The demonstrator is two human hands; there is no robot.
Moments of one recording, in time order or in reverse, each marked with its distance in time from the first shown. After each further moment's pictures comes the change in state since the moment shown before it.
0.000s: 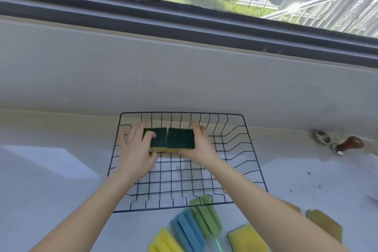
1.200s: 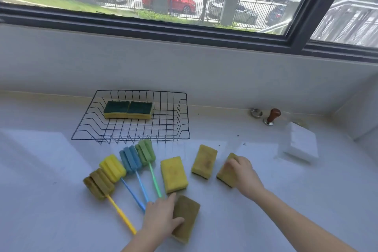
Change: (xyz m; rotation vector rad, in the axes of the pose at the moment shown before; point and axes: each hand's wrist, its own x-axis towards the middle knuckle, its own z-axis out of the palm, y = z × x) left_hand -0.271 0.280 0.066 0.037 -0.597 -0.123; right_hand -0.300 0.224 -0.177 -0.528 -0.013 0.051
